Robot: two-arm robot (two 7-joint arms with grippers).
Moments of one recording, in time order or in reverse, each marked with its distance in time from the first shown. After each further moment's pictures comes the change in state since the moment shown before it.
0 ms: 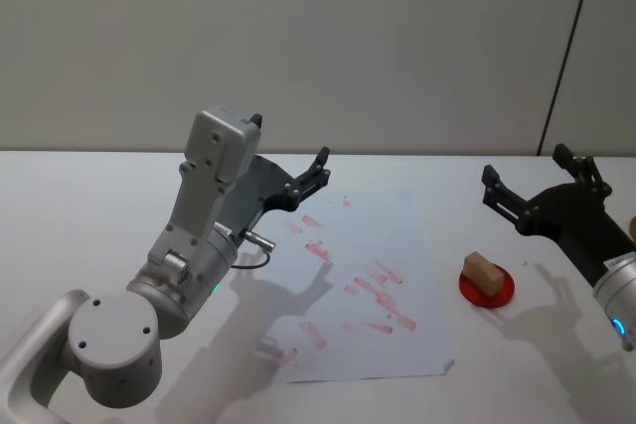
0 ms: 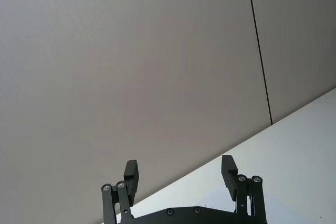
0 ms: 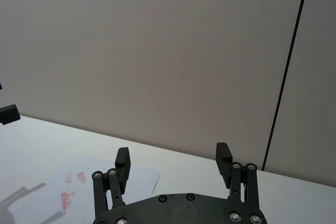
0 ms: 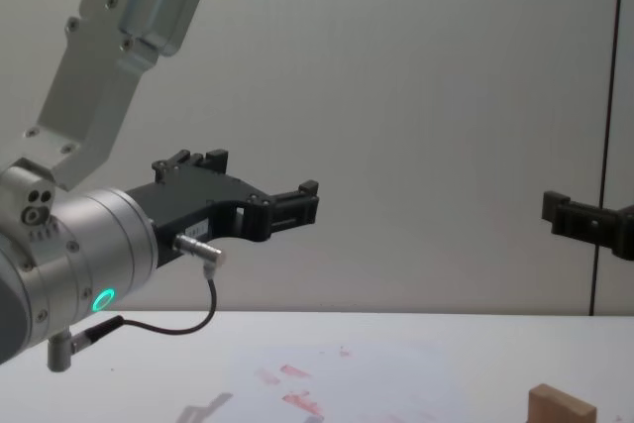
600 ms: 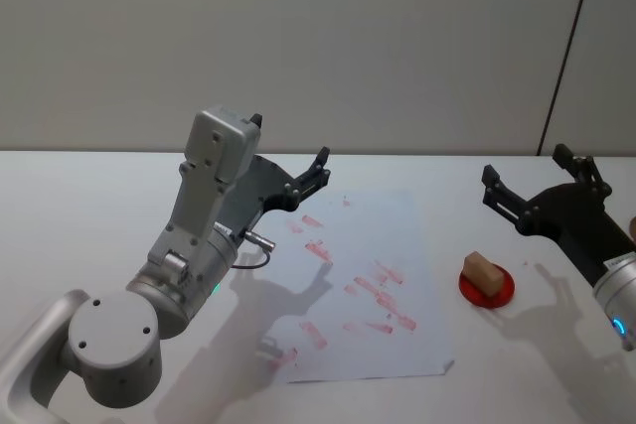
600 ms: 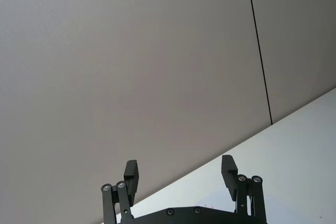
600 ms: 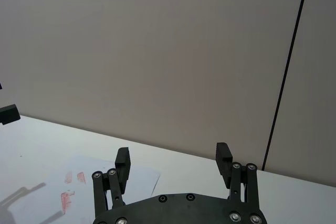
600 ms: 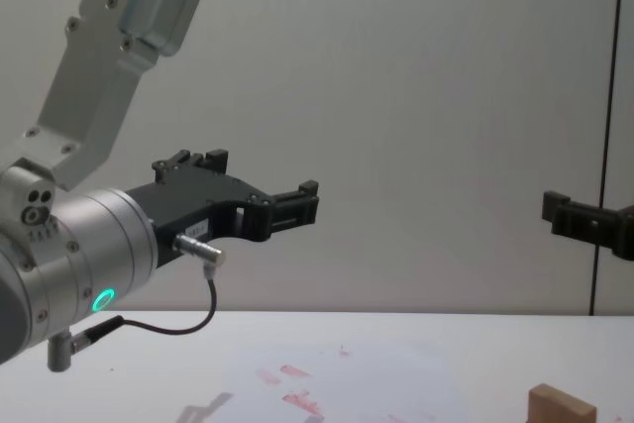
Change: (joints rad) left arm 0.000 0.000 0.000 0.000 0.000 0.000 0.000; right arm 0.000 0.000 0.000 0.000 0.000 0.000 0.000
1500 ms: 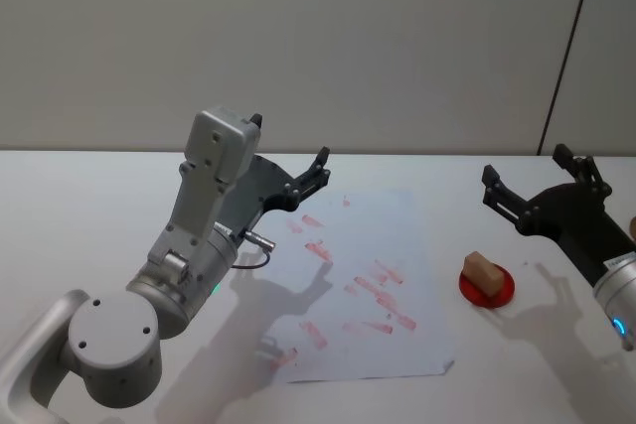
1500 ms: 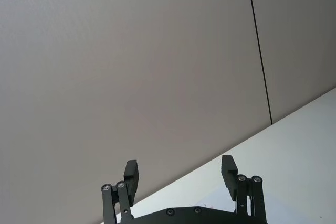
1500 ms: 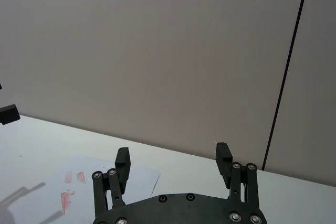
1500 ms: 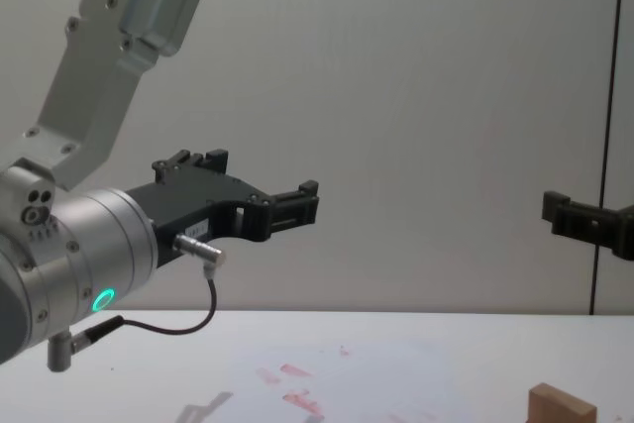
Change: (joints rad) left arm 0.000 0.000 0.000 0.000 0.000 0.000 0.000; right arm 0.000 0.000 0.000 0.000 0.000 0.000 0.000
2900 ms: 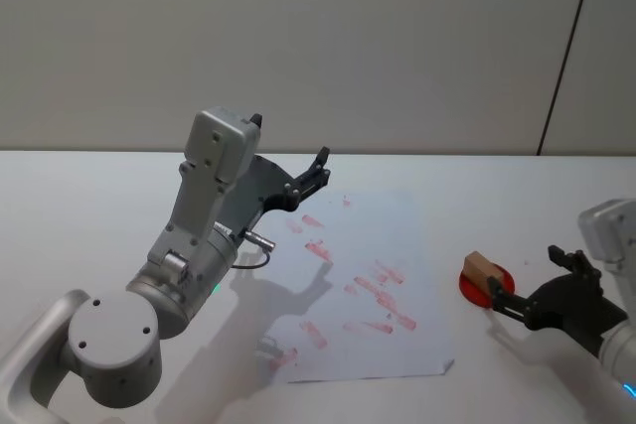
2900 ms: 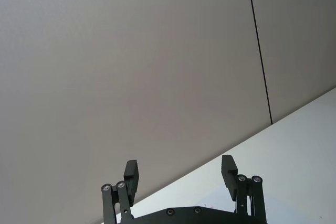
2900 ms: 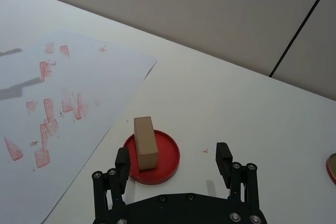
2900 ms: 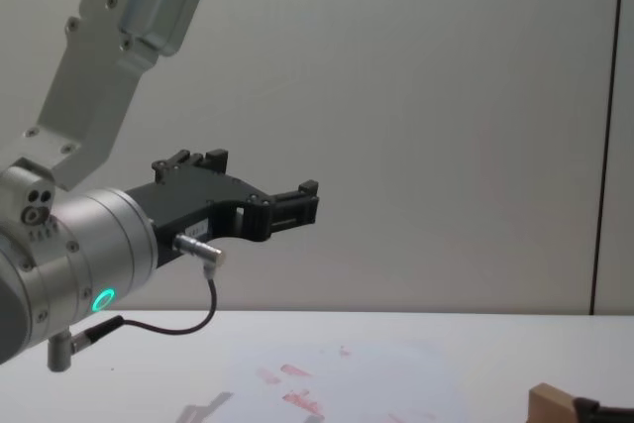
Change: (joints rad) left arm 0.000 0.000 0.000 0.000 0.000 0.000 0.000; right arm -0.043 0.062 -0.007 0.048 -0.130 0.260 0.084
